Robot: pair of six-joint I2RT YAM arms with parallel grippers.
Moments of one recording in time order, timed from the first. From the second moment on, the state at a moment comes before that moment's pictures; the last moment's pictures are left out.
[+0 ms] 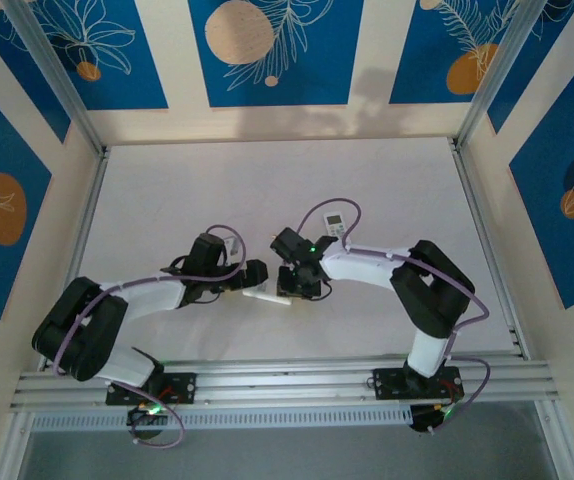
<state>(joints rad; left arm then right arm) -0.54 1.45 0.54 0.09 0.35 -0.70 0.87 1.75 1.06 -0.58 -0.12 0.89</state>
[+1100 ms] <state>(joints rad) -0.32 0.95 0.53 -0.26 0.34 -0.76 0.88 1.86 1.14 -0.57 -0.08 -0.32</state>
